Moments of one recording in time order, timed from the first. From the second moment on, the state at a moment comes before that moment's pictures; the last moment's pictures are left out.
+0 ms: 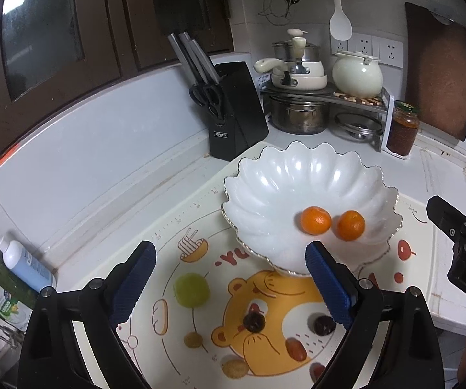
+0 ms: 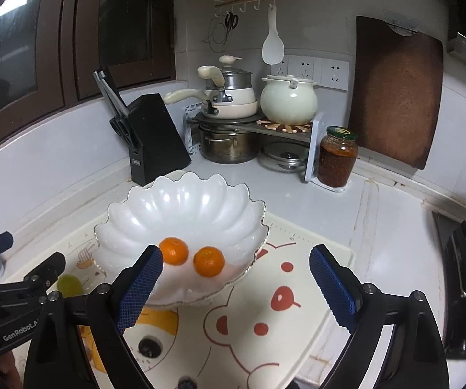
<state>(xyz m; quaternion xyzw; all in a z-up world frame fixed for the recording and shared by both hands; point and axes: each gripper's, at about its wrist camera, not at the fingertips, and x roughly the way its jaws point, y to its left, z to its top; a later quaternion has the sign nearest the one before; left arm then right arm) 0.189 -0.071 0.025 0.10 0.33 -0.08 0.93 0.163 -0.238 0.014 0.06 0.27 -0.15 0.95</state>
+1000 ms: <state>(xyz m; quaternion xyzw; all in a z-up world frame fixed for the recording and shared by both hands) 0.137 -0.036 -0.003 0.09 0.35 -0.08 0.93 0.109 -0.205 -0.017 0.05 0.27 -0.12 0.95</state>
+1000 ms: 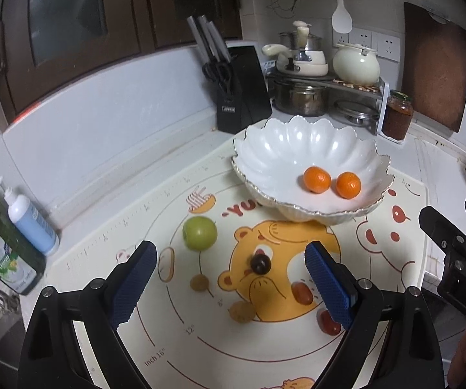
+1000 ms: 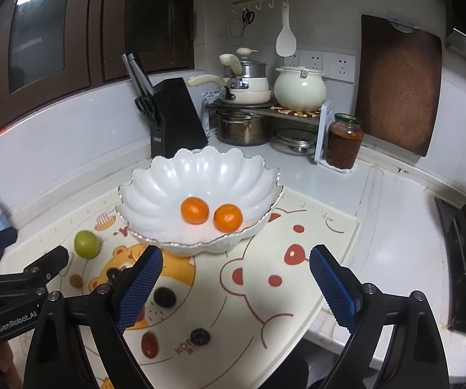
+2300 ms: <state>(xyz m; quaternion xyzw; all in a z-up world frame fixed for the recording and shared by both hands) 0.137 -0.028 -0.099 0.10 0.40 -0.08 0.91 0.116 -0.188 -0.113 0.04 0.35 -0.10 0.93</state>
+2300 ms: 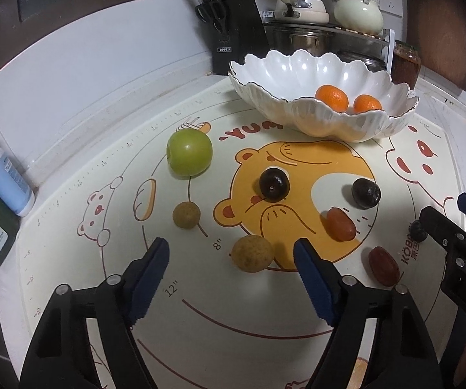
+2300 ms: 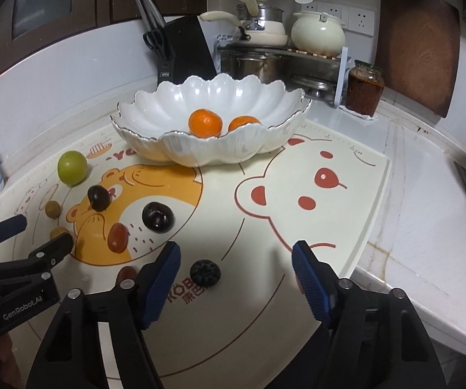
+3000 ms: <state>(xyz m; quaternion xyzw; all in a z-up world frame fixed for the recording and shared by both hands) 0.145 -0.028 -0.112 0.10 0.42 -0.09 0.90 0.122 -0.185 -0.132 0.04 0.38 -0.09 0.92</state>
